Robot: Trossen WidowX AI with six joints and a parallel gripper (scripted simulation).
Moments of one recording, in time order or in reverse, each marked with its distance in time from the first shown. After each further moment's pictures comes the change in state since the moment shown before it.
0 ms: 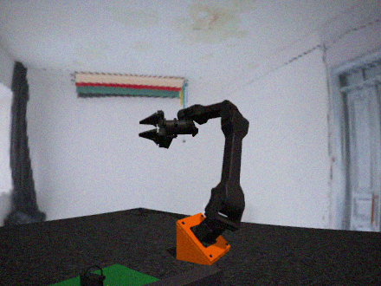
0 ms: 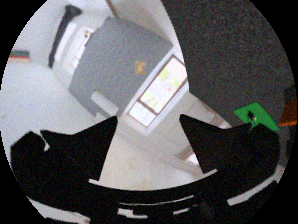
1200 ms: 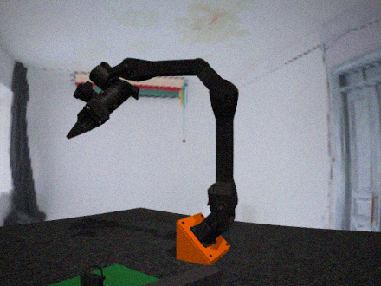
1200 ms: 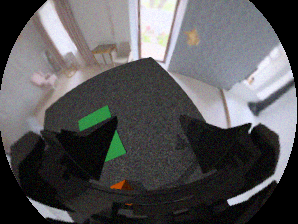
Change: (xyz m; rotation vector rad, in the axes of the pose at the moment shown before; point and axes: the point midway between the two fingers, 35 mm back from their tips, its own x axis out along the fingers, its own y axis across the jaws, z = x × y) arm 0.173 -0.311 -0.200 -2.488 0.777 -0.721
